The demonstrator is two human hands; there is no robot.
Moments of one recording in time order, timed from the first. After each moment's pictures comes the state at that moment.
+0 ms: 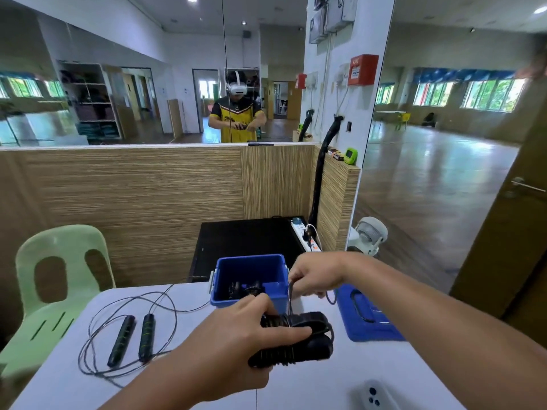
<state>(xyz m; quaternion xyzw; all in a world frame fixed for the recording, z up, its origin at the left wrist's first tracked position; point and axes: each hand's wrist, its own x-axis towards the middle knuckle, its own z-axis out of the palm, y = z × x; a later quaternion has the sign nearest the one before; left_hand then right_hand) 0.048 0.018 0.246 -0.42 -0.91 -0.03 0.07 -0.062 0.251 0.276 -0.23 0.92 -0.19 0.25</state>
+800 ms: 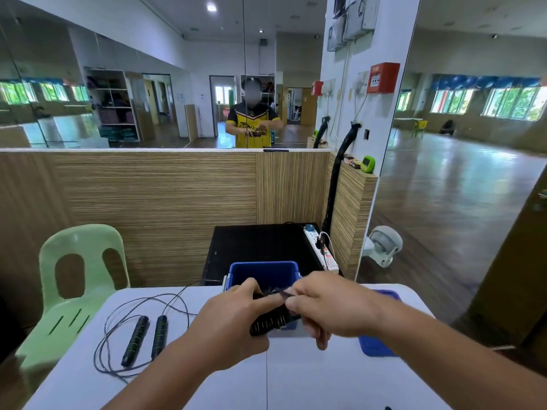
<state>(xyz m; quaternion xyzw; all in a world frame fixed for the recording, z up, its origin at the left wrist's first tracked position) 0.010 0.004 0.240 -0.27 -0.96 -0.06 0.08 0.028 0.212 0.313 -0.17 0.91 -0.32 0.19</state>
